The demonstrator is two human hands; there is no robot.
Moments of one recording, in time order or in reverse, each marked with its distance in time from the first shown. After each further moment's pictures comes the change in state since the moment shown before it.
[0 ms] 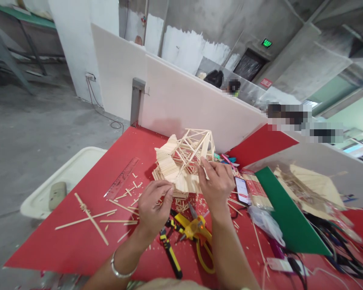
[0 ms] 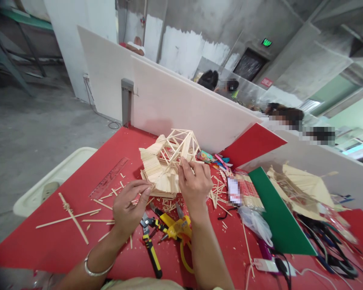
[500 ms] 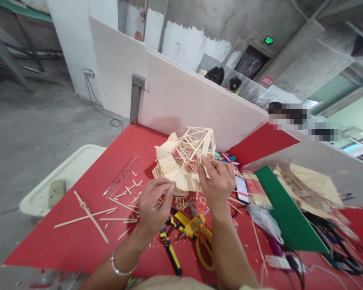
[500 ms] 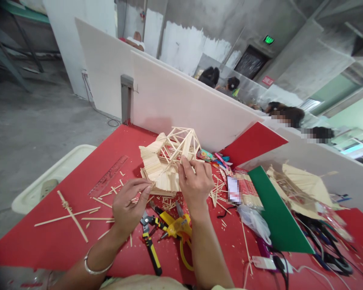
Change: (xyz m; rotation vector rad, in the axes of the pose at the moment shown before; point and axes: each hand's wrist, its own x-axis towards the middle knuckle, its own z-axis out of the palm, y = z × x) left_hand 0.001 0.000 0.000 0.035 -0.005 0.024; right_hand 0.000 0.000 0.000 -0.032 0.007 -0.014
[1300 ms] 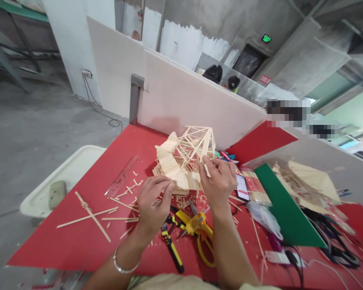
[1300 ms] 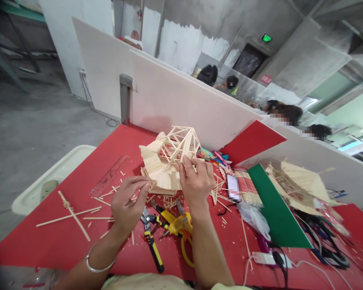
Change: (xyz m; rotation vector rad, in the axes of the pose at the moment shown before) left_hand 0.002 0.006 -0.004 -0.094 0.020 -0.222; right_hand -0.001 -0.002 -0.005 -0.042 -0.056 0.046
